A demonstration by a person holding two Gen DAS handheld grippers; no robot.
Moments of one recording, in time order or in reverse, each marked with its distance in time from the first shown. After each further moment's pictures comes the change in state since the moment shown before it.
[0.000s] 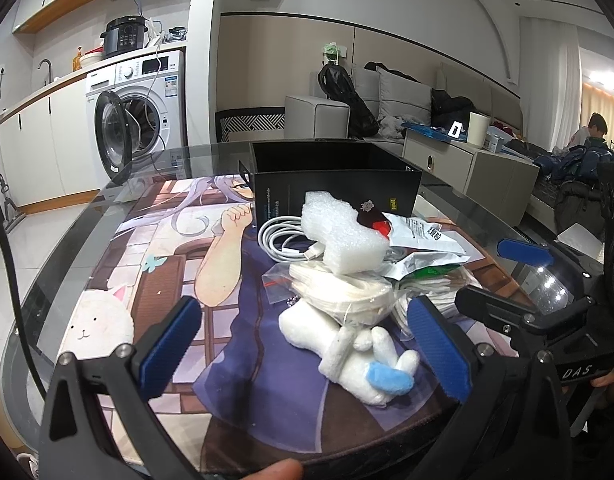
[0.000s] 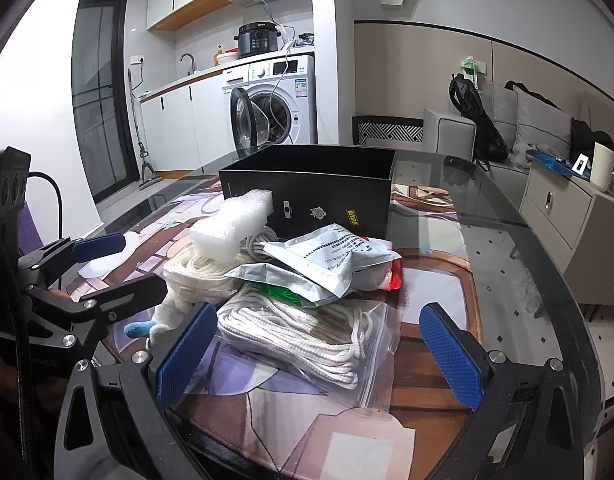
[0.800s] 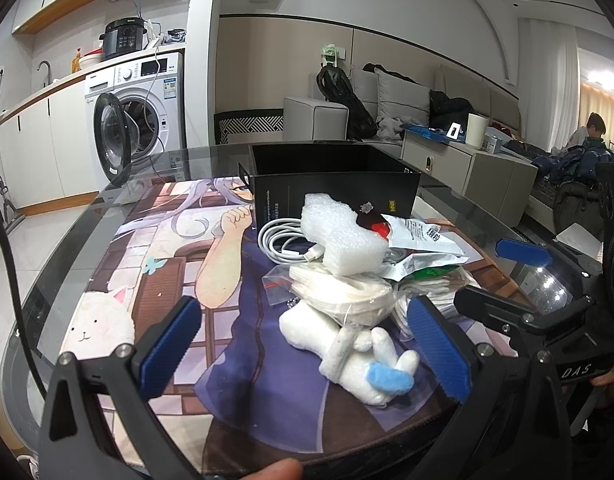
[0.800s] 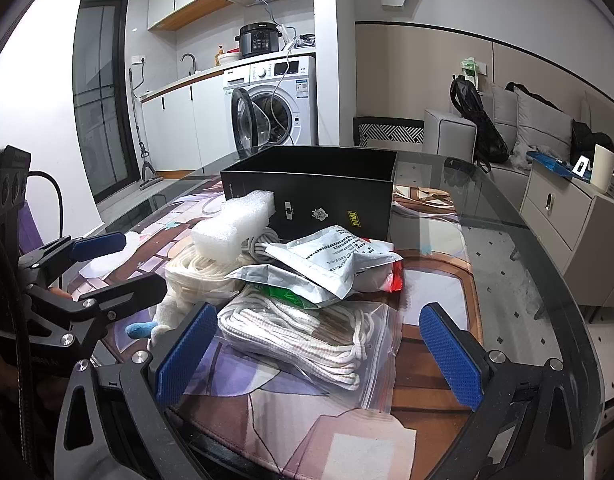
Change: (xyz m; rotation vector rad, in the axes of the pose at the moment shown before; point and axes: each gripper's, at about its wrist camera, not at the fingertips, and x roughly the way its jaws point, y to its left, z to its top) left arm -0.002 0.002 0.000 0.001 -0.004 -0.004; right arm 0.000 0.002 0.002 -0.001 -0.003 0.001
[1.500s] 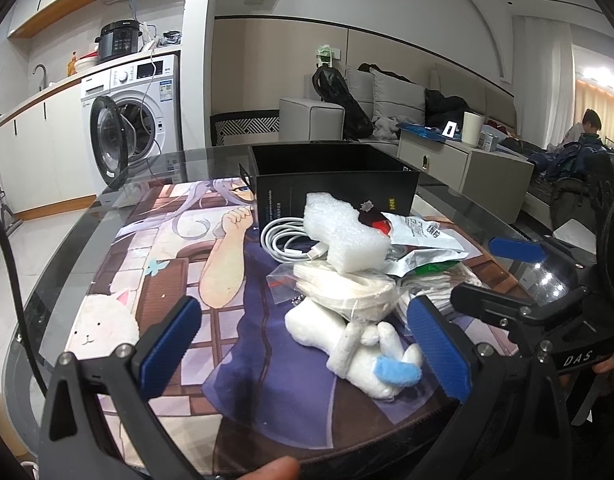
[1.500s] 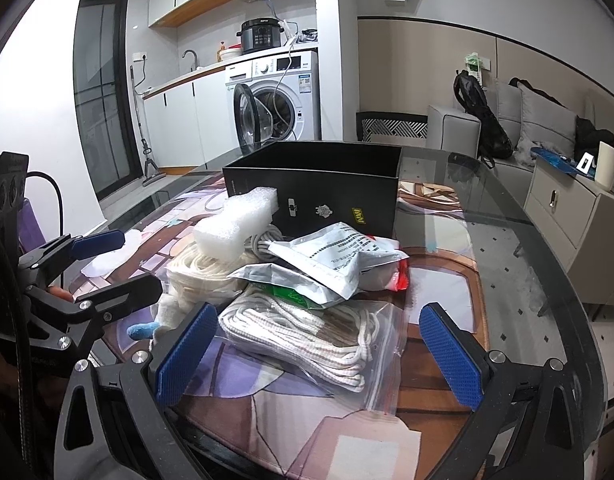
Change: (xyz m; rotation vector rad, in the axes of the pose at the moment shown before) left arm 0.000 0.004 -0.002 0.016 -0.002 -0.017; right arm 0.005 -0.002 0.002 0.006 0.034 0.040
